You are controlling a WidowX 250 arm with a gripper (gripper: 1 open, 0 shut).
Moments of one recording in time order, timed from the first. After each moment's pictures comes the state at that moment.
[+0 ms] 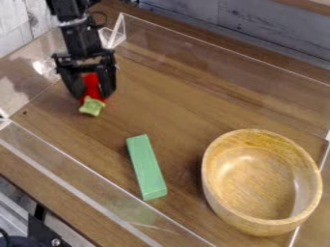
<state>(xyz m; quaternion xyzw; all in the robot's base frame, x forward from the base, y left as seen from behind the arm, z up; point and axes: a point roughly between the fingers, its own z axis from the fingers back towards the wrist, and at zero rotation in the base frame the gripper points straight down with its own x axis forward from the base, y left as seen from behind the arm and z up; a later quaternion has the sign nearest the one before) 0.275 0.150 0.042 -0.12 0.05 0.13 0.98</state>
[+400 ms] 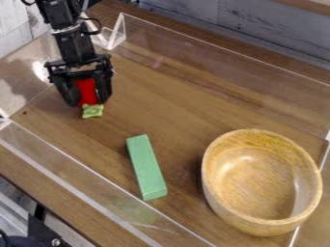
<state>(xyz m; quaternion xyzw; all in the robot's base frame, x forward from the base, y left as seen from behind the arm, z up) 0.261 0.156 0.032 -0.13 0.05 0.21 0.97</state>
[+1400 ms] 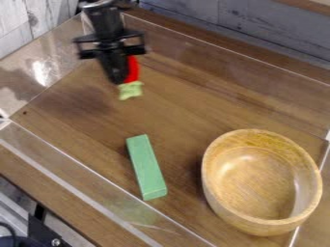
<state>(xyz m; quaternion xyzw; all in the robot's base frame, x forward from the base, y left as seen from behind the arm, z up) 0.292 0.086 0.072 -0.12 0.04 0.16 0.98</state>
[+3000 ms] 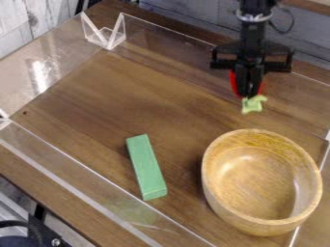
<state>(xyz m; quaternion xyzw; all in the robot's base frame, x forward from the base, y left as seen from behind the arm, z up) 0.367 -0.058 0.063 -0.08 -0.01 0.17 0.98</state>
